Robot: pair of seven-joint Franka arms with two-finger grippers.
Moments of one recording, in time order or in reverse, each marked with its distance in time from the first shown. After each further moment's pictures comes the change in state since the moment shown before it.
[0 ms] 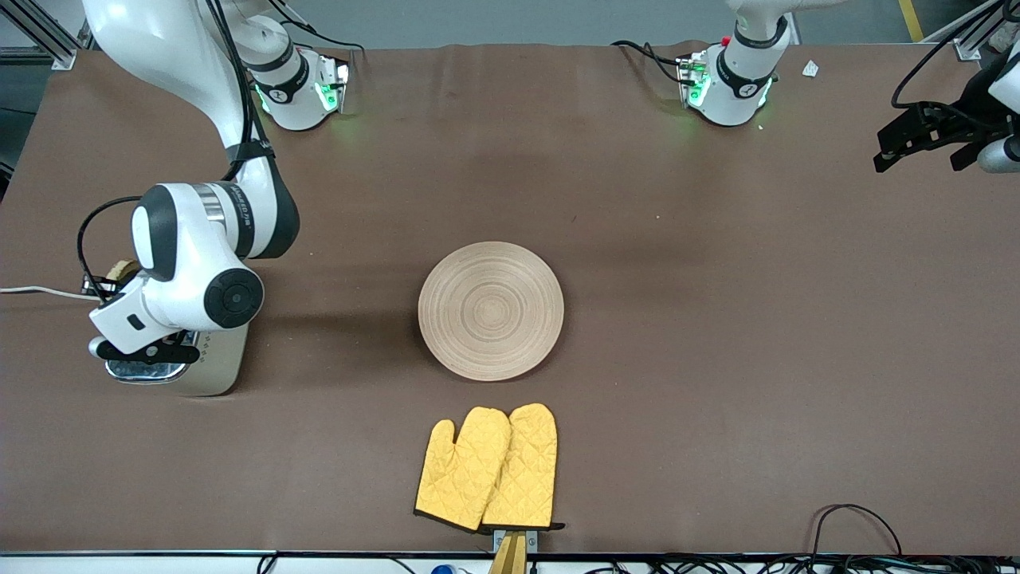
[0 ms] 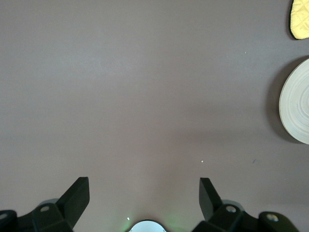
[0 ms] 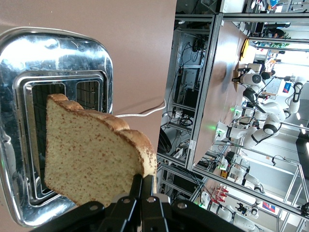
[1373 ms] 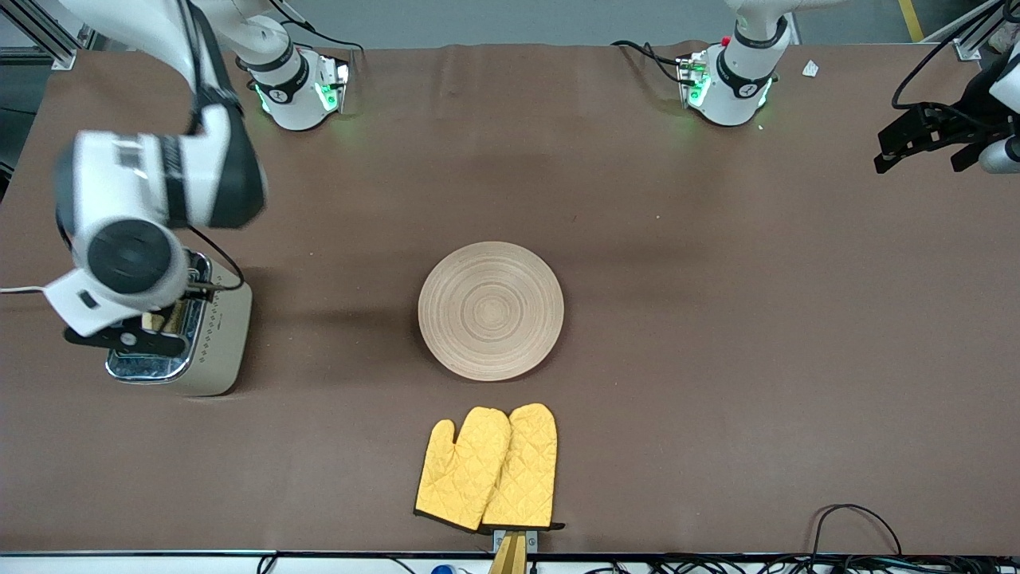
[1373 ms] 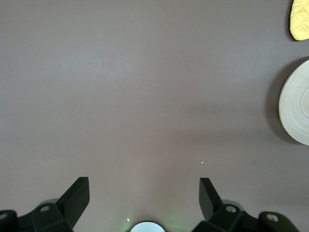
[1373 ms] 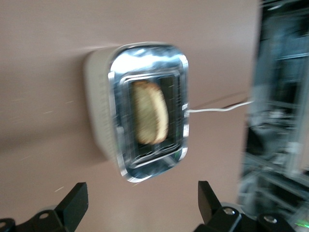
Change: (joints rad) left arm 0.001 0.001 0.000 0.000 0.000 0.005 0.000; right arm -0.042 -0.126 -0.006 0.125 0.477 0.006 -0.044
